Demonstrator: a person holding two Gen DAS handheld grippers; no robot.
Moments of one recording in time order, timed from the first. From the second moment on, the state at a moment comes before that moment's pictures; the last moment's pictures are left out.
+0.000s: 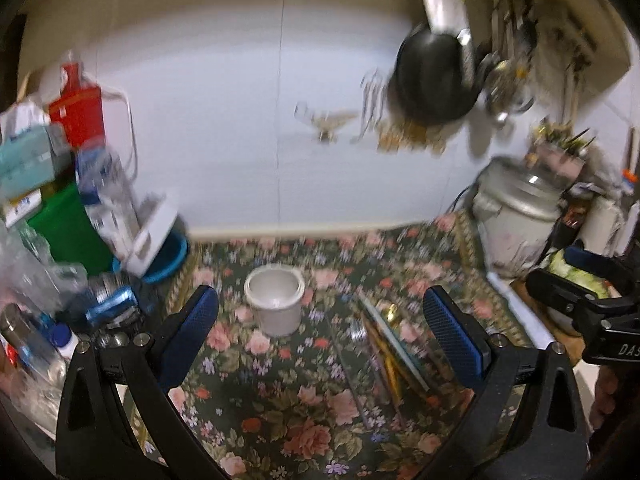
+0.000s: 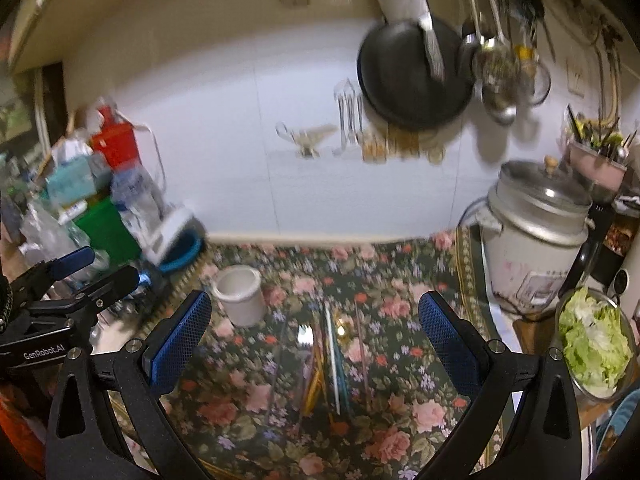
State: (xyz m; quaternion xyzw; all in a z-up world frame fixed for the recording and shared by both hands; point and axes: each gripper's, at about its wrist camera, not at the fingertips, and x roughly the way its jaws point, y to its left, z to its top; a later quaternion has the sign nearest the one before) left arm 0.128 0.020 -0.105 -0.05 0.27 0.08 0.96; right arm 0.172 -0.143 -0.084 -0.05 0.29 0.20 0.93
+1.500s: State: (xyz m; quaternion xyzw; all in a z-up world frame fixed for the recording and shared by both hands) left arm 0.336 -0.016 -0.324 -0.20 0.56 -0.01 0.80; right arm 0.371 -0.146 -0.309 -0.06 0.59 0.23 0.77
